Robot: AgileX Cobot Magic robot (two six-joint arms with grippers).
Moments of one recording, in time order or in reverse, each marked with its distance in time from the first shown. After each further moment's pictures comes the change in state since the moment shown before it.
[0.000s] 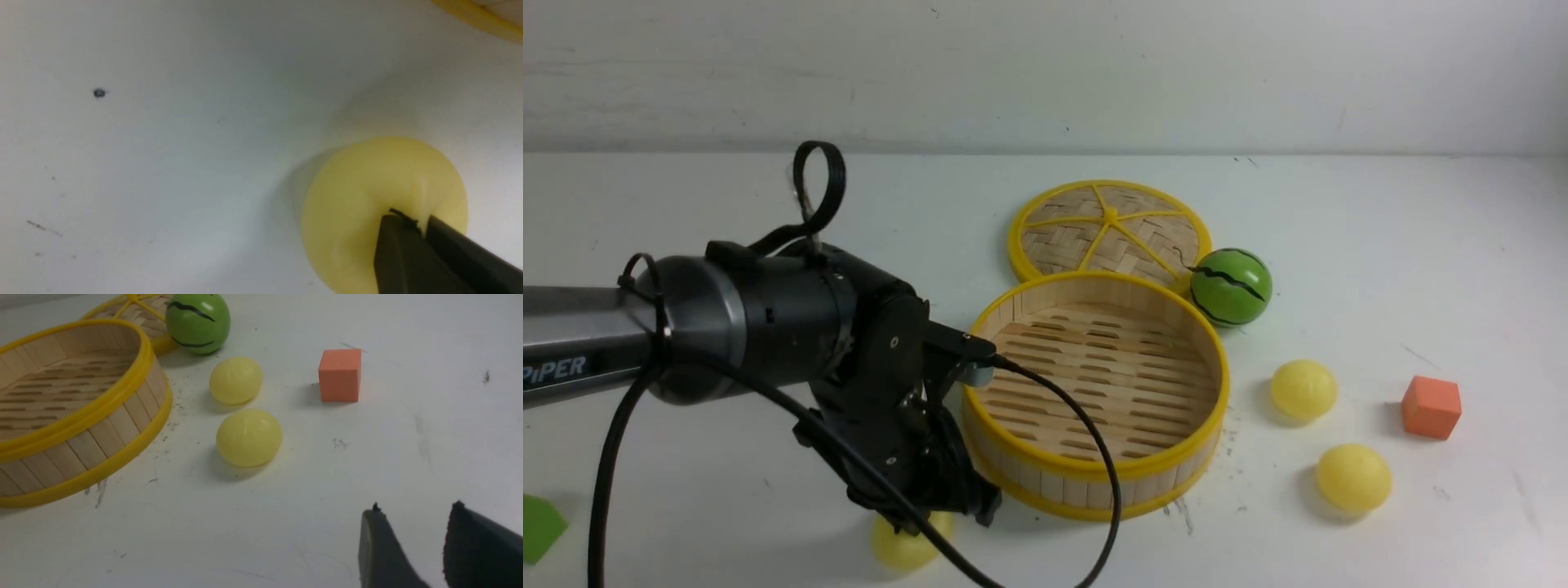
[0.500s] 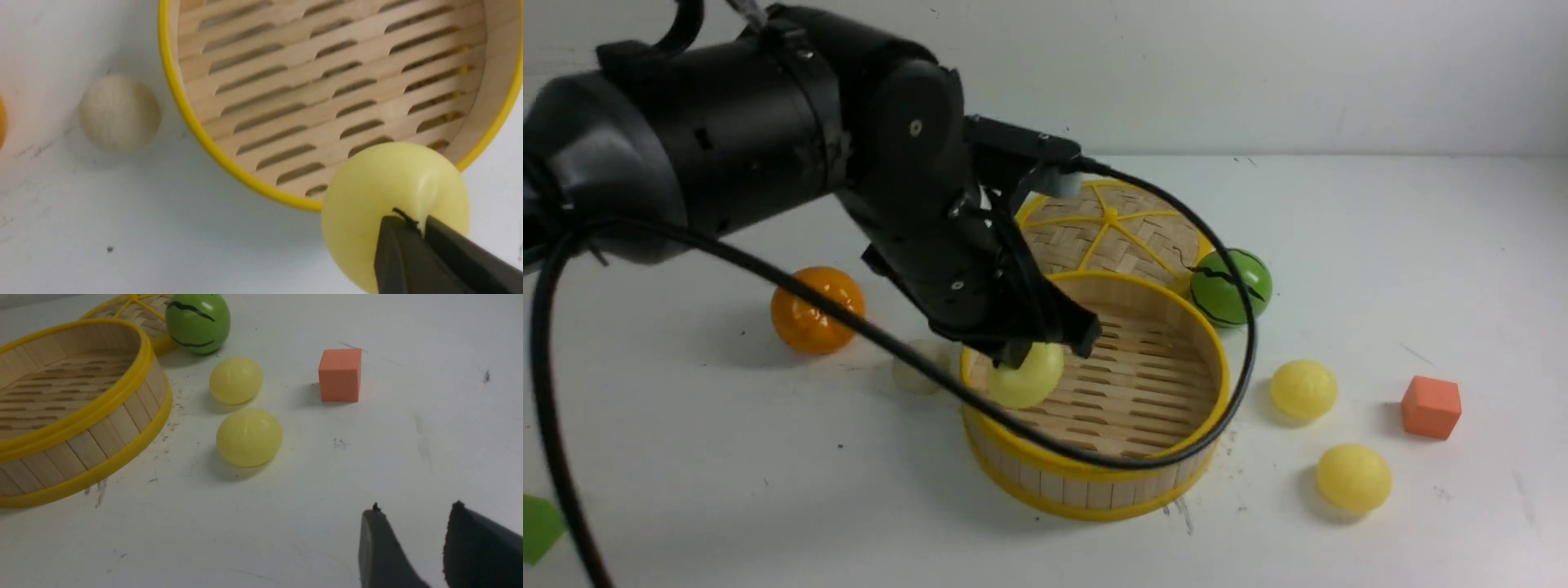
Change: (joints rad) right arm 0.000 0.000 0.000 0.000 0.000 0.000; left arm -0.086 -0.034 -0.435 -0.047 0.198 0.057
